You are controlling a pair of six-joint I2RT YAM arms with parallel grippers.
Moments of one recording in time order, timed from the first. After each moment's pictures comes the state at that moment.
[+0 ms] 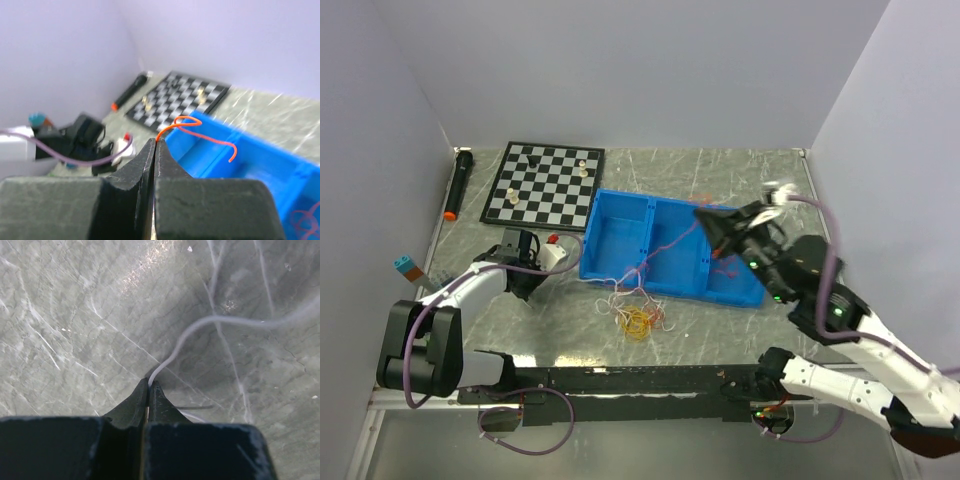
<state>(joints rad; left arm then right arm) -0.16 1.31 0.62 -0.47 0.03 0.61 0.92 0.73 1.03 -0.18 0.31 0.28</state>
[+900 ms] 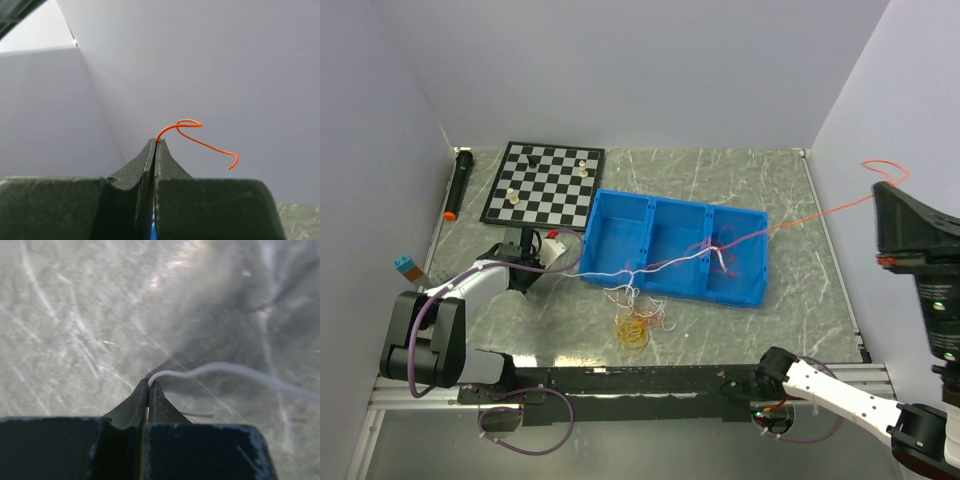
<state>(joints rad) -0.16 1.36 0.62 -0.35 -0.07 0.64 0.87 0.55 1.50 -0.31 0.43 0.04</state>
